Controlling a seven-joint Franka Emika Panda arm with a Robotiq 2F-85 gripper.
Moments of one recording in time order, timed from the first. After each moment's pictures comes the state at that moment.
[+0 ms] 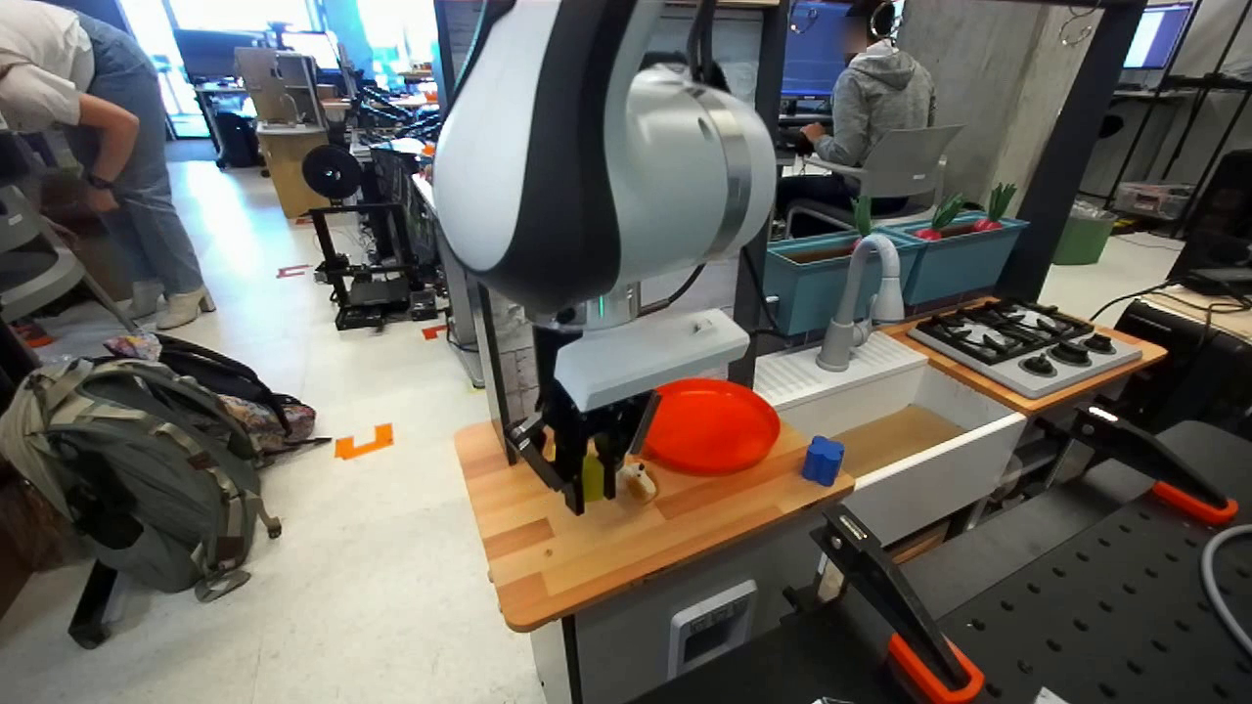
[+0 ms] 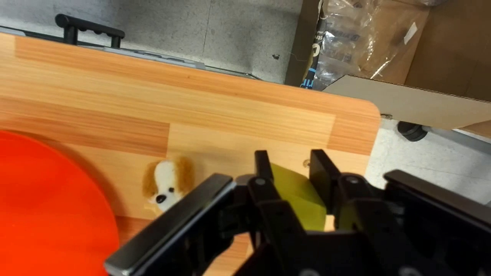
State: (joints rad) arm 0.35 0.80 0.07 -1.94 0.00 2.70 0.13
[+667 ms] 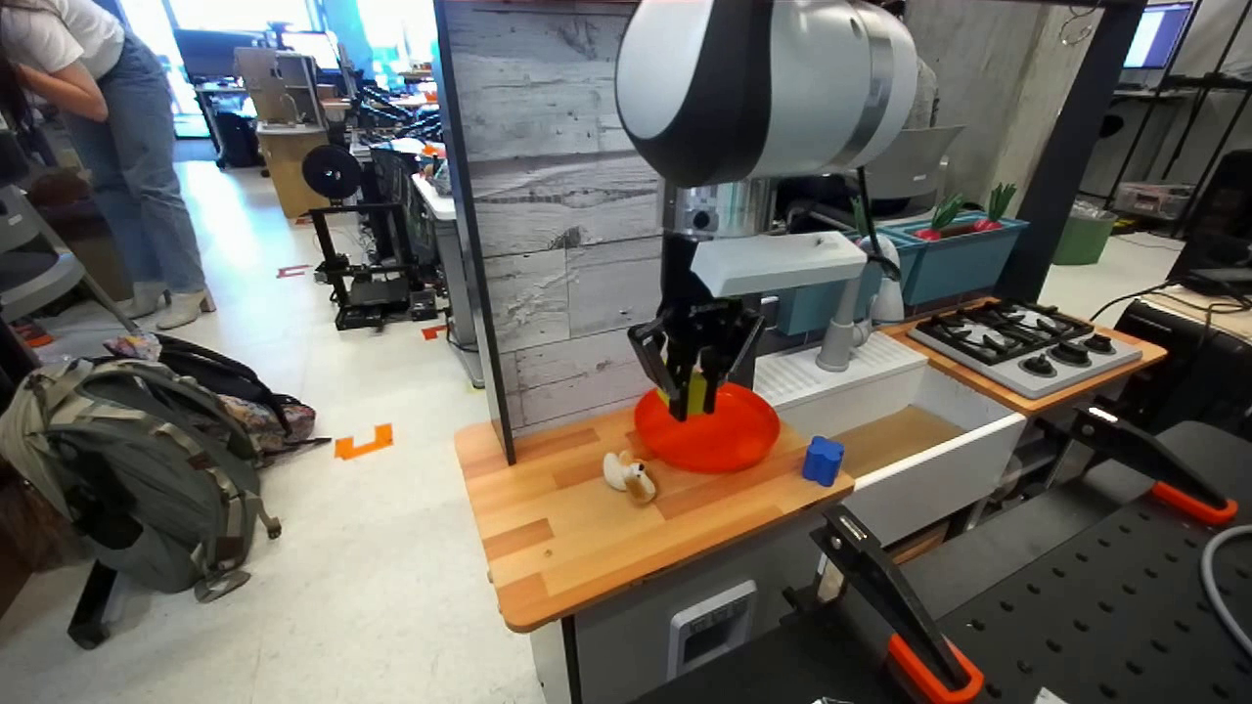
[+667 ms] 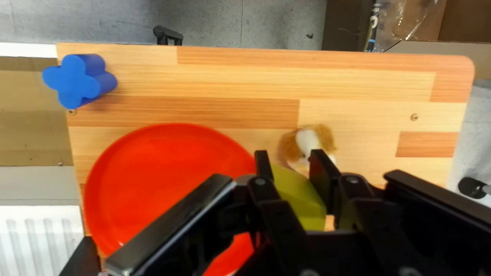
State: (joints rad) arm 0.13 0.67 0.07 -2.05 0.01 2.69 0.07
